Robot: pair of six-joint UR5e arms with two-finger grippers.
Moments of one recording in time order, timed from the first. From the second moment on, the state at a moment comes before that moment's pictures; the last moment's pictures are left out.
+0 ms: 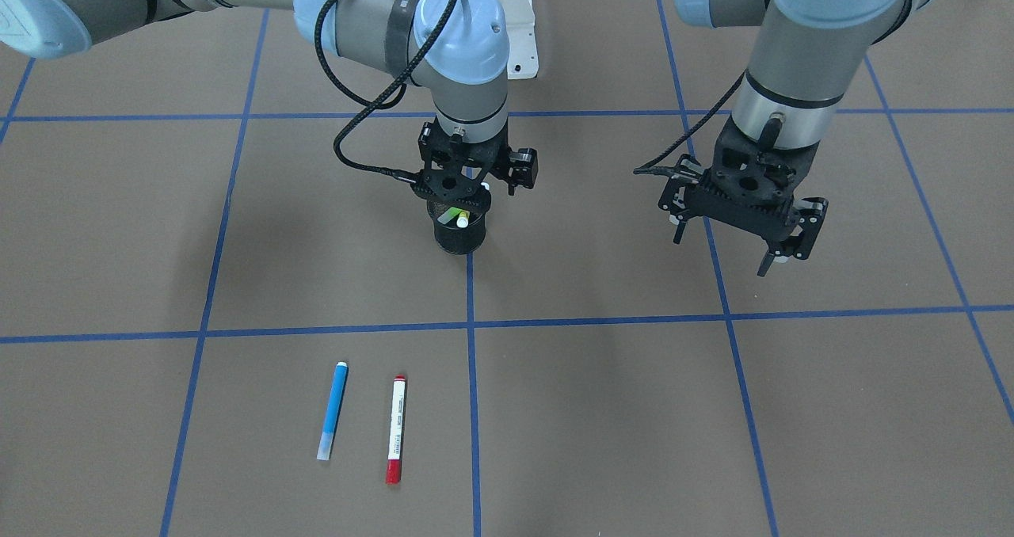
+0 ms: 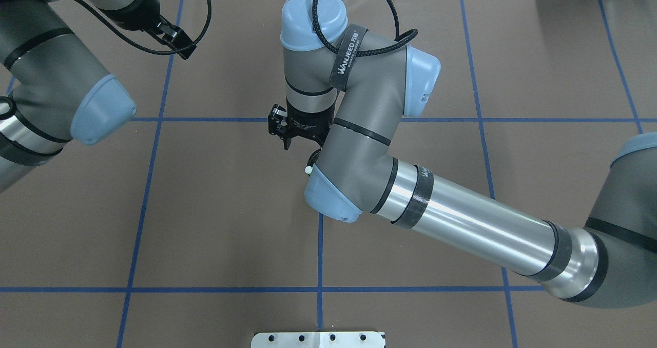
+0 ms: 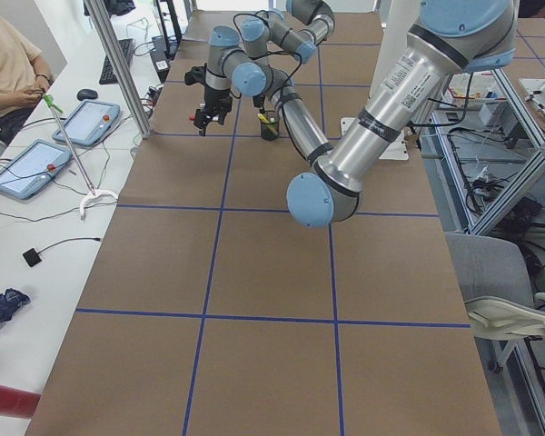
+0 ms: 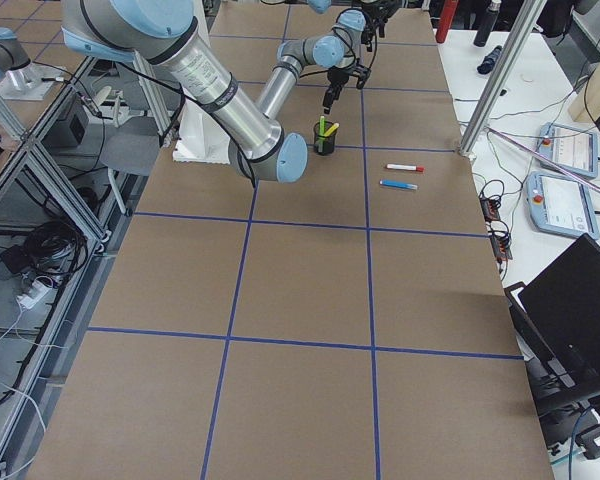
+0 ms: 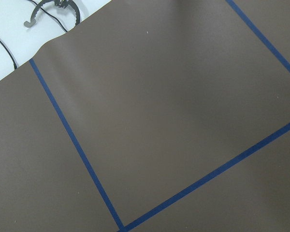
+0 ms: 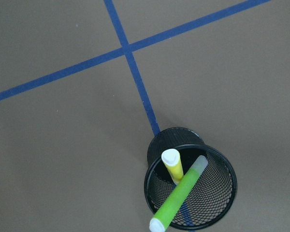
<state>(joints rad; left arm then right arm) -0.95 -2.24 -1.81 -1.39 -1.95 -0.30 0.59 -0.59 1.47 -1.76 2.11 1.46</state>
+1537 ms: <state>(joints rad) -0.95 -2.24 -1.82 -1.39 -1.95 -0.31 0.55 -0.59 1.41 -1.78 2.12 1.49</state>
